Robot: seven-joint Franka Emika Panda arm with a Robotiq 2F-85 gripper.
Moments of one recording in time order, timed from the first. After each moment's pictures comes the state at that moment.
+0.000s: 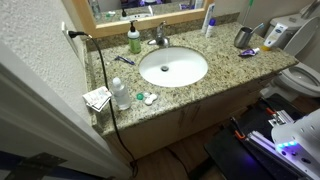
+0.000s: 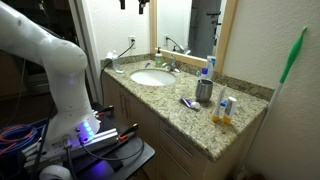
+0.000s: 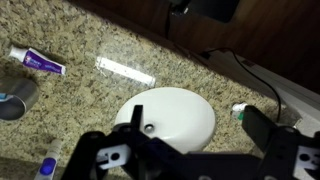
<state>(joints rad) 0.09 -0.83 -0.23 -2.25 0.05 1.49 -0.41</state>
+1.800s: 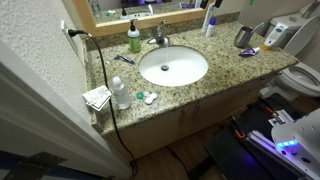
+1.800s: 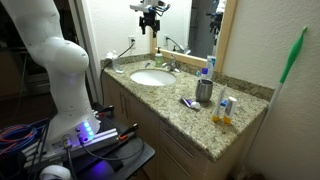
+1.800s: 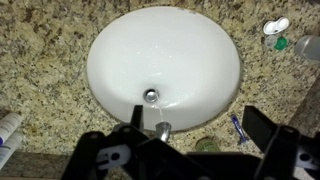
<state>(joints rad) 0.15 -0.16 0.02 -2.04 0.16 1.99 -0.02</state>
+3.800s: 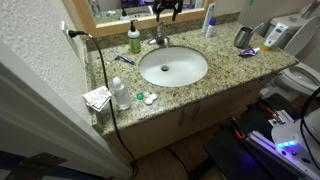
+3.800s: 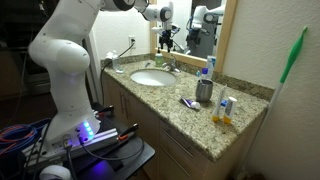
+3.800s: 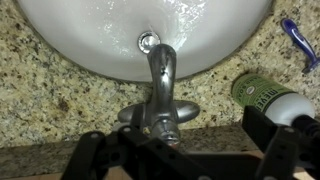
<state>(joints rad) 0.18 0.64 0.04 -1.23 0.06 2.00 0.34</state>
